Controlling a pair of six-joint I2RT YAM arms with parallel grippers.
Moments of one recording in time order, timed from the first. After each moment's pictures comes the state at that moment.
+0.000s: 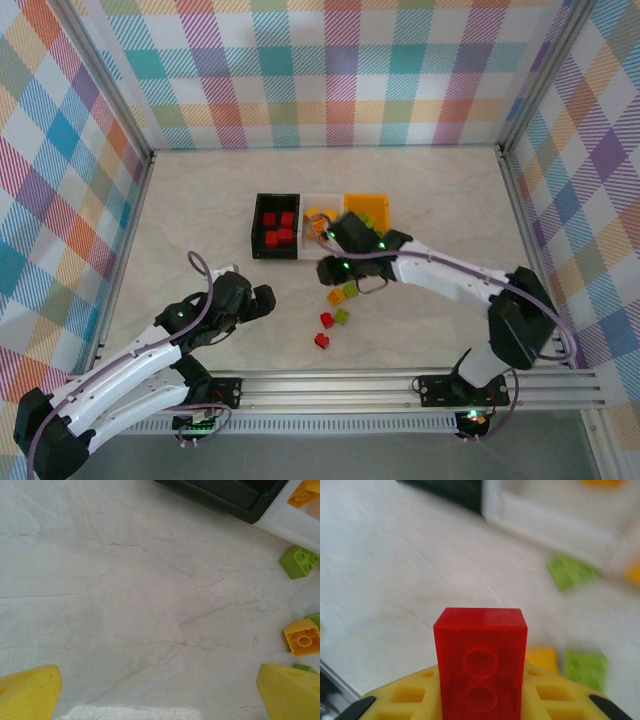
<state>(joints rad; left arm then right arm) -0.72 0.75 0.50 -0.69 -0.24 -0.93 0.86 1.60 1.22 -0.60 -0.14 0.46</state>
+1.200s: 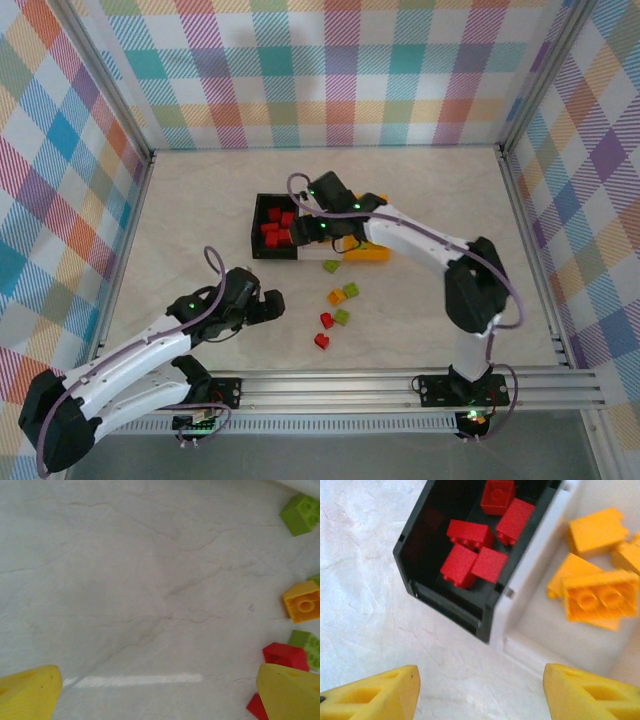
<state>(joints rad) -0.72 0.89 0.54 -0.65 -0.09 -0.87 0.78 1.81 1.50 -0.59 -0.12 0.39</state>
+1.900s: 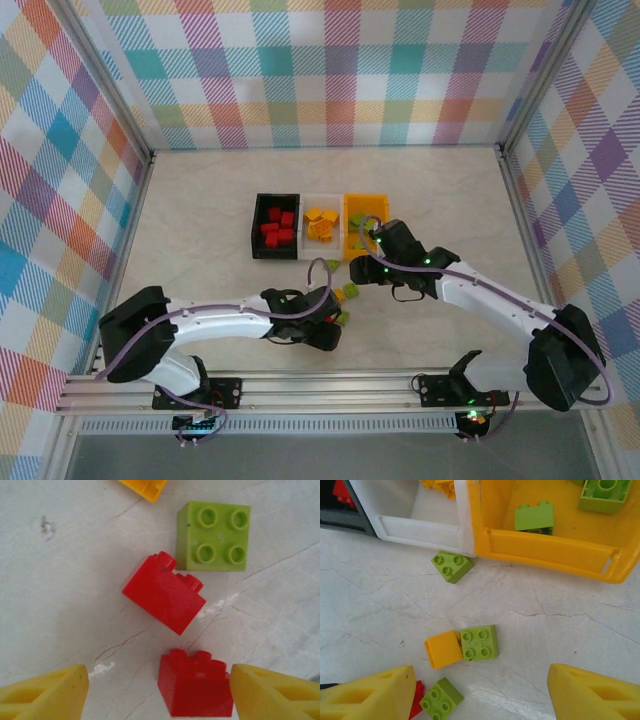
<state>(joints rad) -1.15 1.50 0.82 -0.52 -0.07 -0.73 0.69 1.26 0.86 -0.53 -0.04 0.52</state>
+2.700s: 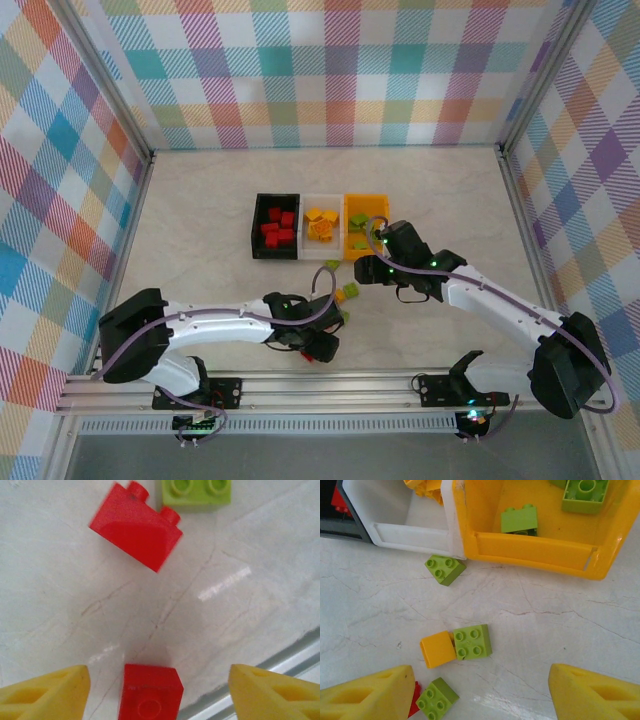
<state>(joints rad) -1.21 1.48 0.85 -0.66 -0.04 -0.71 0.65 1.22 0.83 -0.52 -0.04 0.52</state>
